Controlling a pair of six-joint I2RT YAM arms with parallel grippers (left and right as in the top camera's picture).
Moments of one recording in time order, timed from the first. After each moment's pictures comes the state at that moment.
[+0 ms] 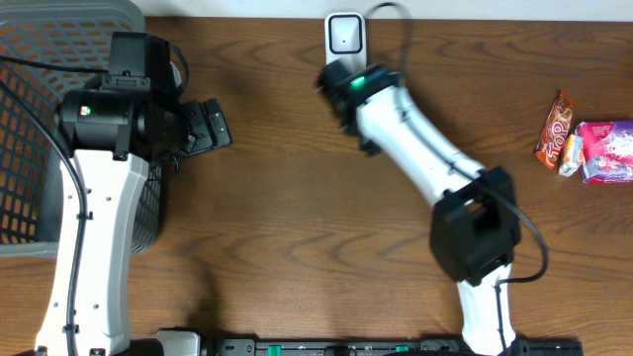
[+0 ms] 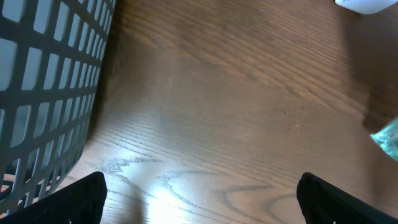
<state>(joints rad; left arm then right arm) -0.07 1.49 1.69 -1.38 0.05 -0.38 0.59 2.17 1.91 -1.37 0.72 0.60</state>
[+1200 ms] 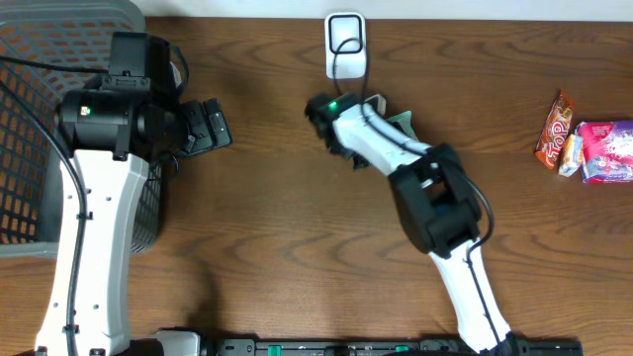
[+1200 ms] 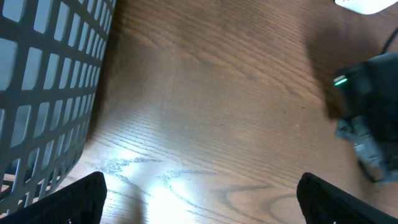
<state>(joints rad) -0.07 1.49 1.69 -1.38 0.05 -0.38 0.55 2.42 1.88 -1.19 0.75 0.55</state>
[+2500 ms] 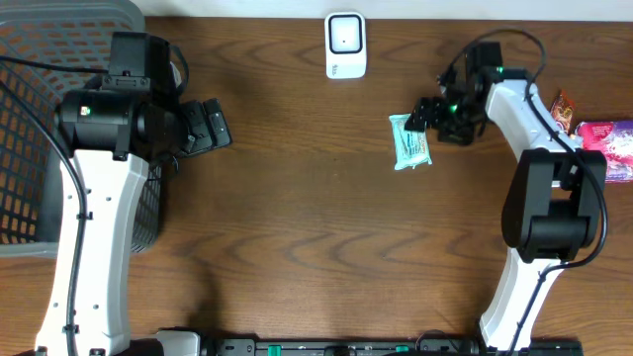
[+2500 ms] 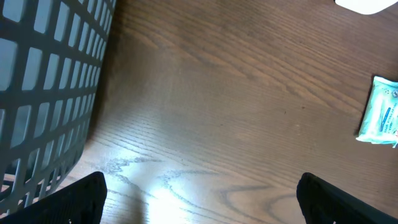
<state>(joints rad) -0.07 1.49 1.69 -1.38 0.05 -0.38 0.01 2.15 1.60 -0.84 -0.42 0.18</state>
